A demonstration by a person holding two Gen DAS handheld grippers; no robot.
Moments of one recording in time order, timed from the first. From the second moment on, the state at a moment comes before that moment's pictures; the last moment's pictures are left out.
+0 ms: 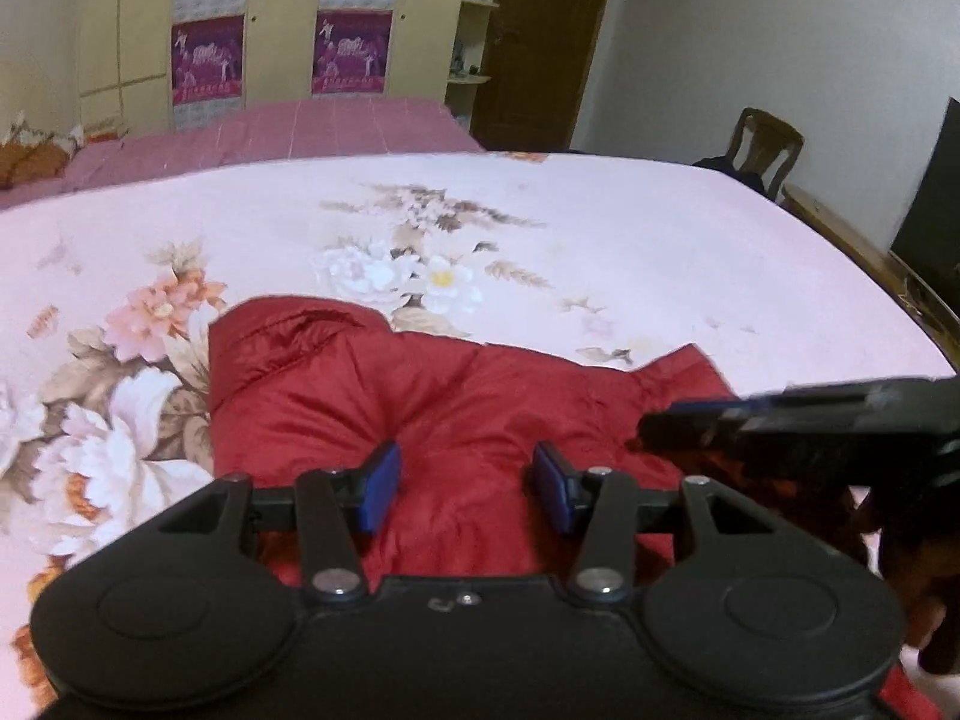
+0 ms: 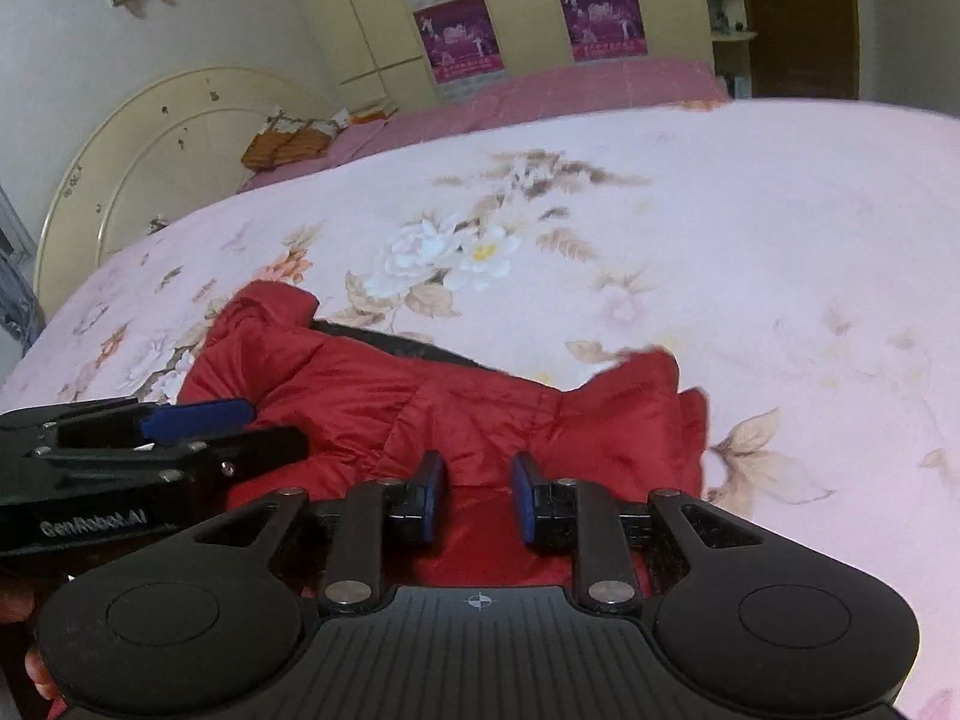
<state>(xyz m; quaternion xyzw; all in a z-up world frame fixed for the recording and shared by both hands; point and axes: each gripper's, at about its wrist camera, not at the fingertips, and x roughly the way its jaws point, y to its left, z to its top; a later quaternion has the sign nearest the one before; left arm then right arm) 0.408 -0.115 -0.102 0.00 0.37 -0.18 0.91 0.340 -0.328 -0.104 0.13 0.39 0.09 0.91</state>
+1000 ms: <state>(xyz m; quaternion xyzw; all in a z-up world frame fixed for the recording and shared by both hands) 0.307 -0.112 -0.090 -0.01 0.37 -0.17 0.91 0.255 -0.328 -0.092 0.11 0.39 0.11 0.90</state>
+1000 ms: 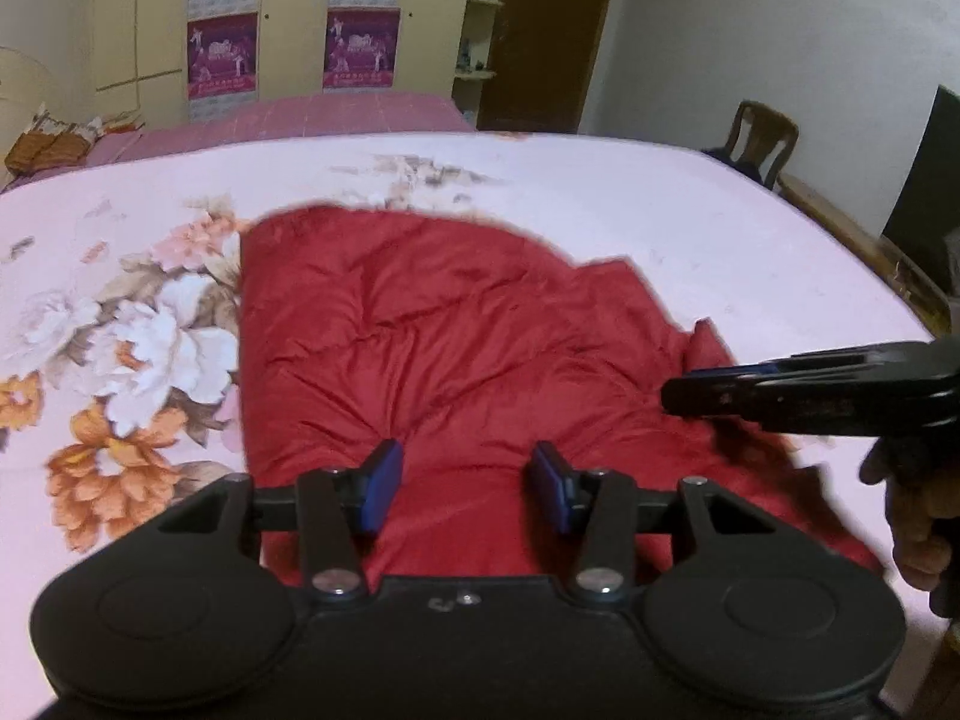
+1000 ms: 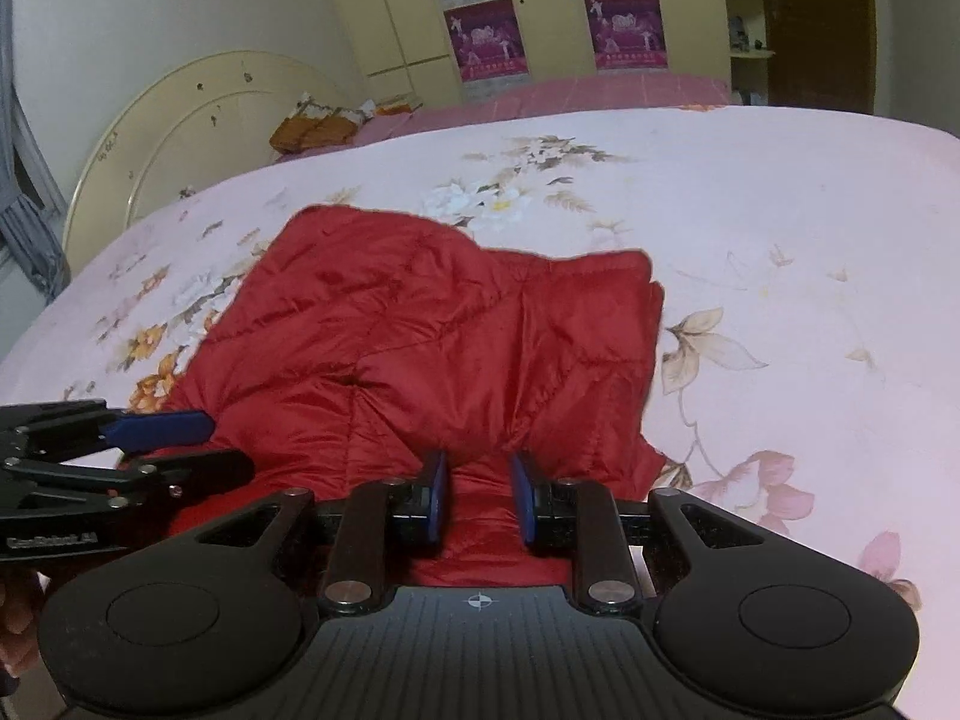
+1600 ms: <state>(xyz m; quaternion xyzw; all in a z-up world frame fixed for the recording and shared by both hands) 0.249 -0.090 -0.072 -0.04 0.36 -0.15 0.92 0.190 -0.340 -0.060 0.11 0.38 0.19 0.90</state>
